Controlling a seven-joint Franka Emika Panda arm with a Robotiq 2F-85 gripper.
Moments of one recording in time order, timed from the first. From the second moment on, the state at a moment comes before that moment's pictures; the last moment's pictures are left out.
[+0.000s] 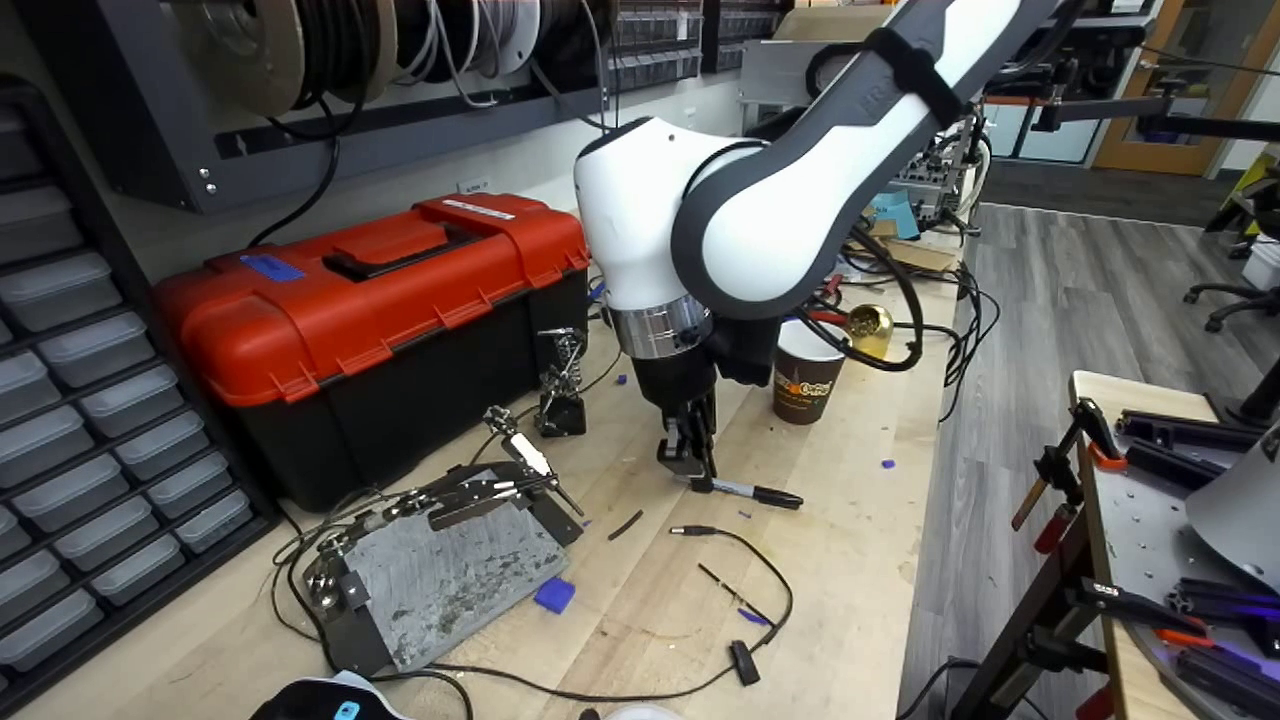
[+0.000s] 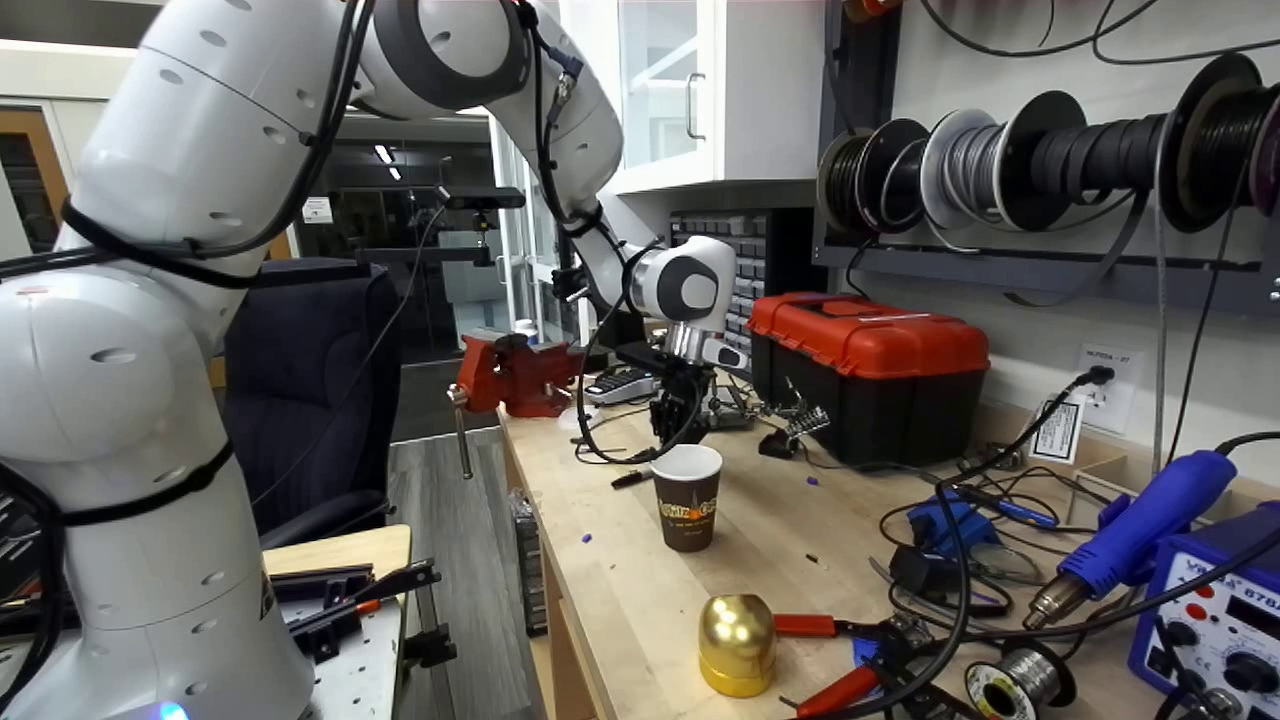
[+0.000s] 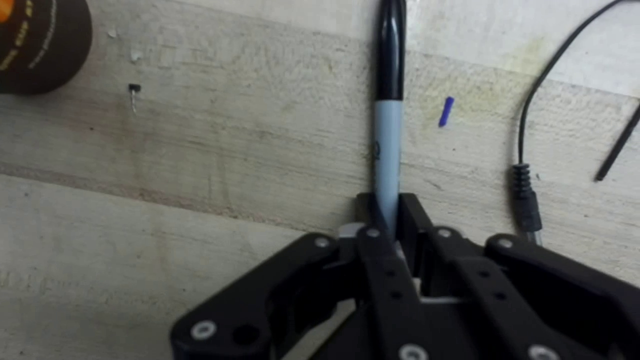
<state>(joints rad) 0.23 0.55 0.16 -1.87 -0.05 2.19 0.21</state>
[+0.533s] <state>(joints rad) 0.21 0.54 0.16 -1.89 0.00 2.20 0.18</state>
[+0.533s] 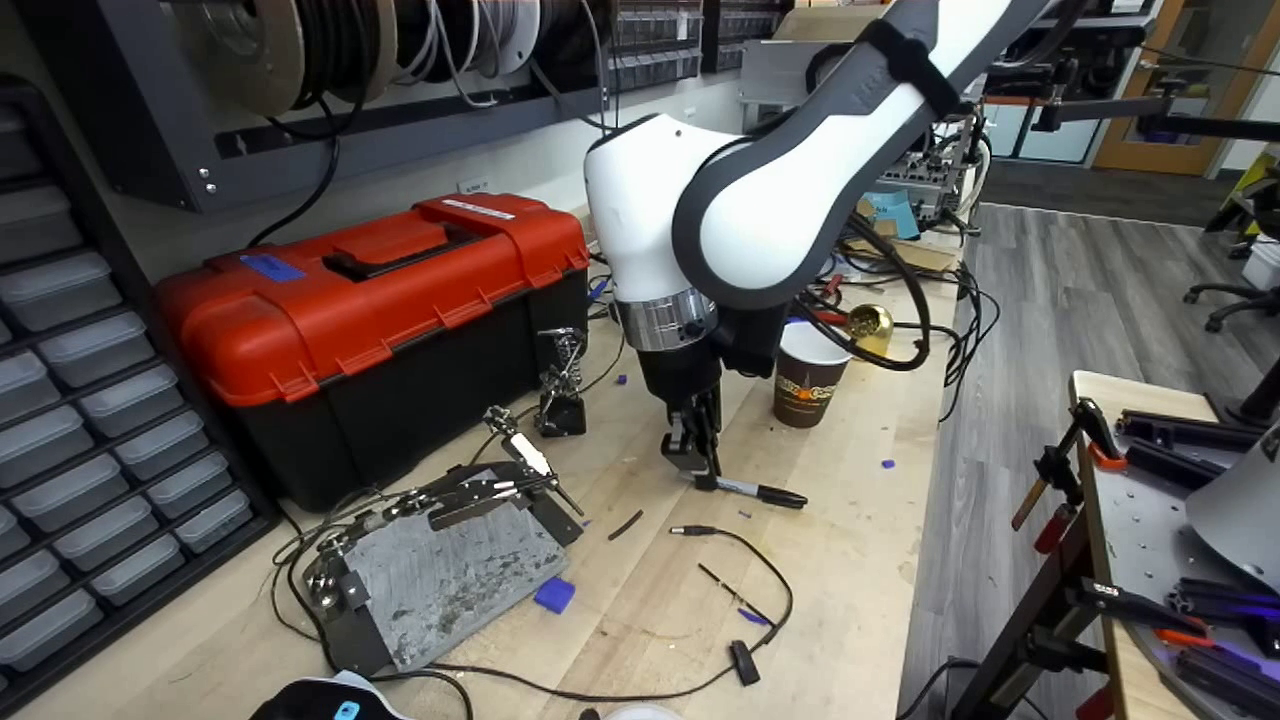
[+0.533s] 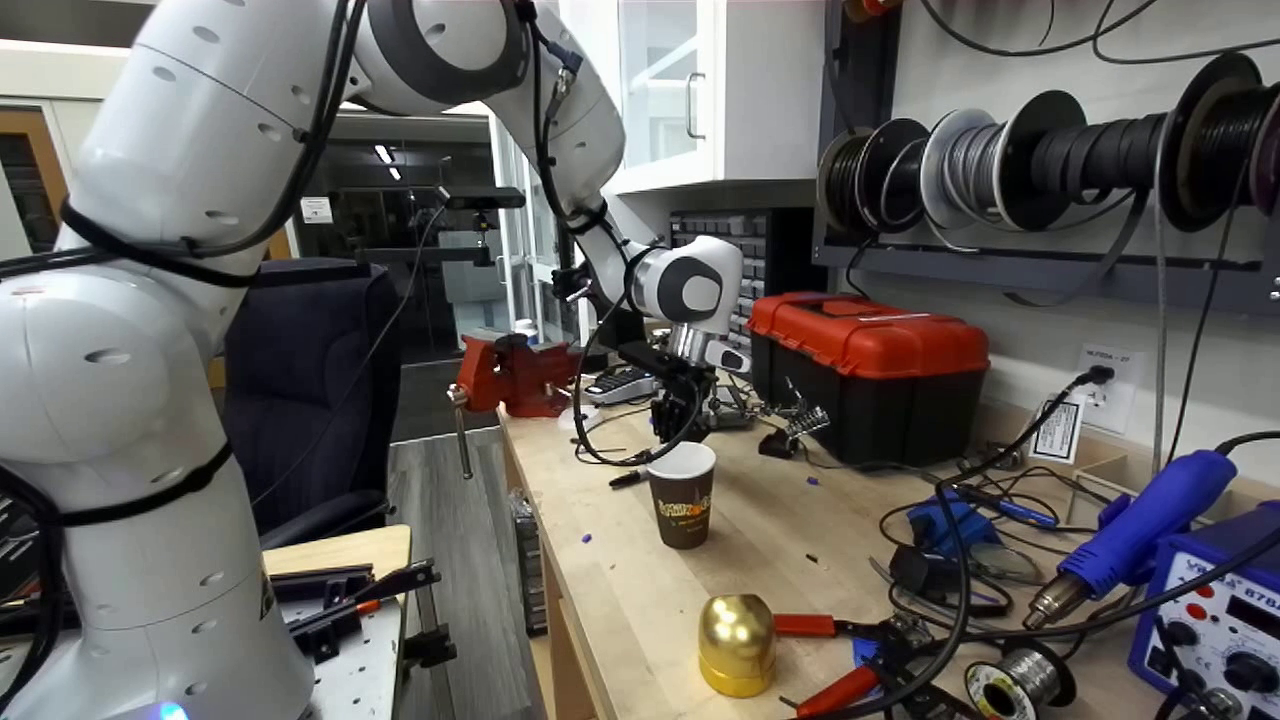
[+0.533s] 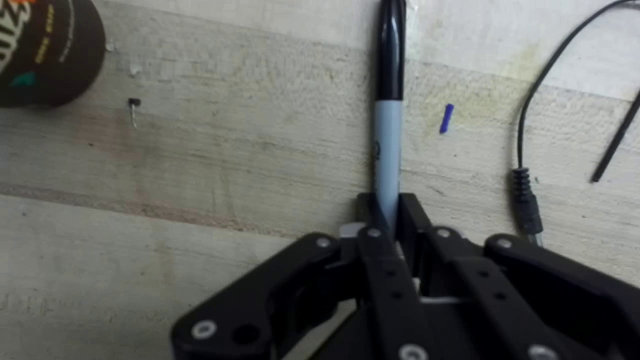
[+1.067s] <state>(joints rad) 0.21 0.38 0.13 -2.02 -0.01 2.23 0.22</state>
